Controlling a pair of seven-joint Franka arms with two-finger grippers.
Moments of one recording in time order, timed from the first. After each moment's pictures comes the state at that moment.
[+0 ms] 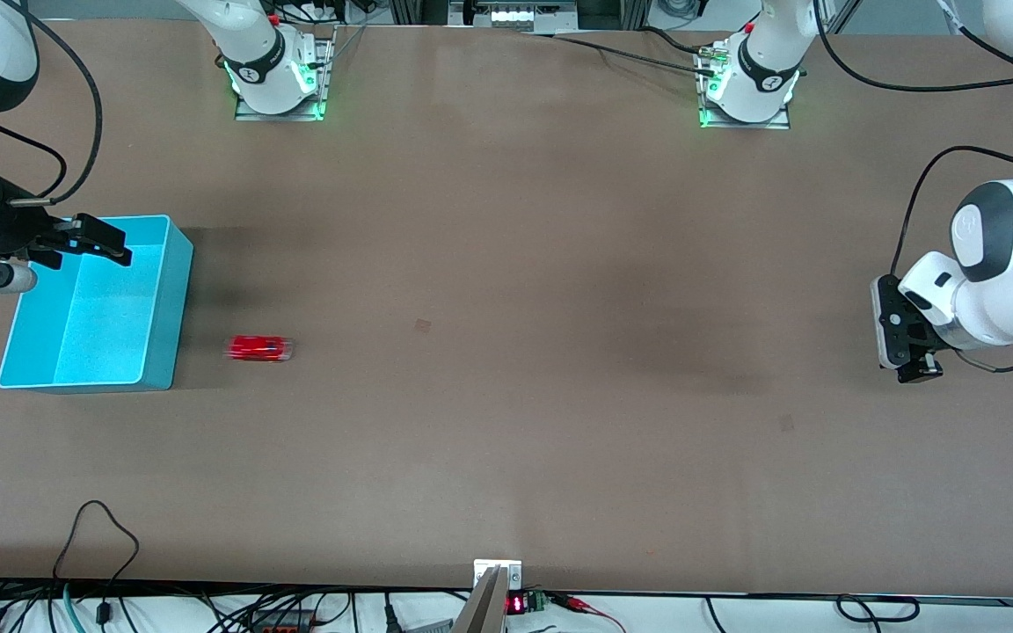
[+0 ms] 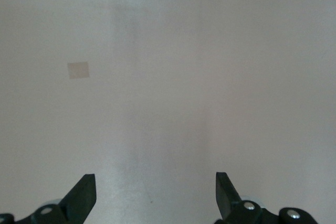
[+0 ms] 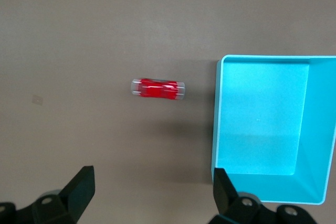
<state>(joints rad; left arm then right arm) 0.19 0.38 -0.11 -1.73 0.09 1.98 1.58 0.02 0.11 -0.03 -1.64 0.04 1.70 -0.06</state>
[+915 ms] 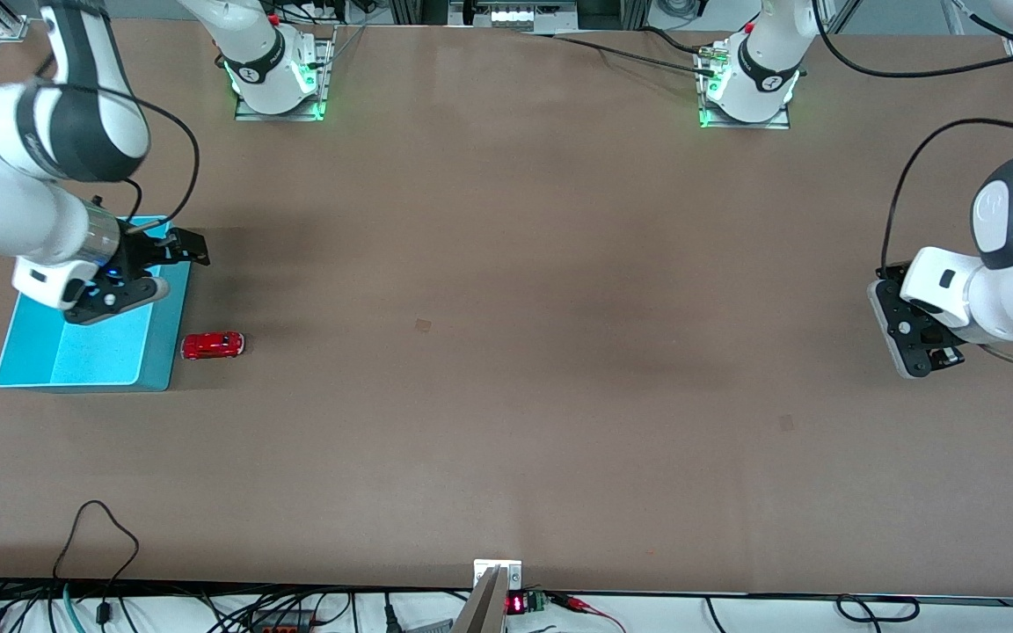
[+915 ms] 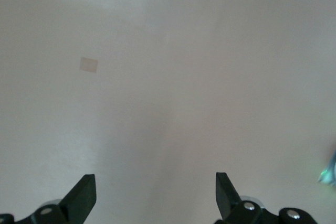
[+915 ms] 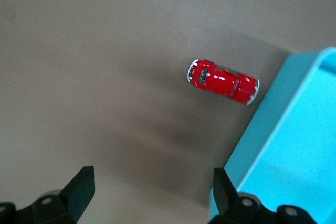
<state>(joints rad) 0.12 0.38 -0.14 -1.49 0.09 1.64 1.11 -0.09 0.14 0.10 -2.01 0.03 2.00 -0.48</state>
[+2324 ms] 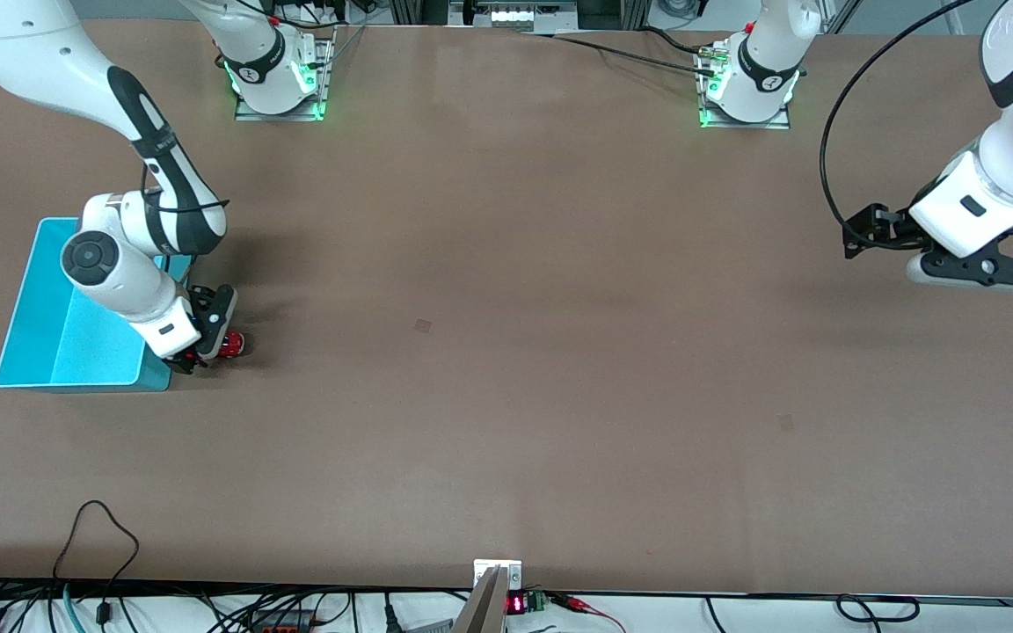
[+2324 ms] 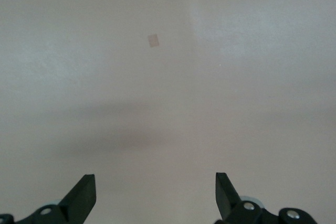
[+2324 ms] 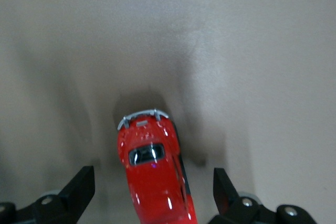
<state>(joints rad) -0.04 0.05 -0.05 -1.68 0.03 1.68 0.01 -0.16 0.50 0.13 -2.08 -0.26 2.62 -1.24</state>
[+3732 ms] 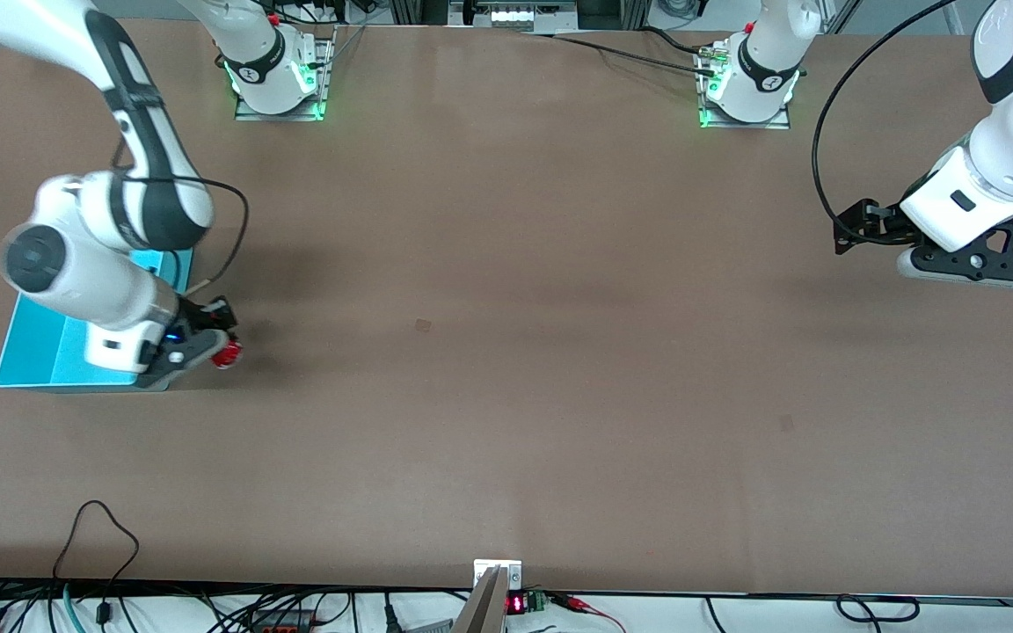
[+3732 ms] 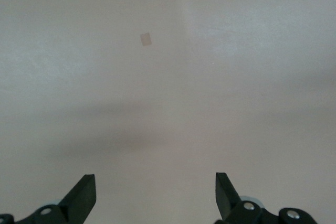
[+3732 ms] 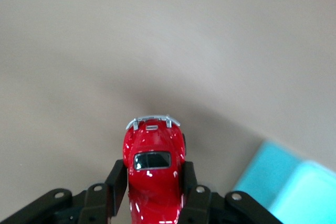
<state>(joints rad) -0.04 0.04 -0.05 -1.69 0.02 1.68 0.01 -0.06 0.34 0.11 -1.84 -0.04 2.15 -0.38</state>
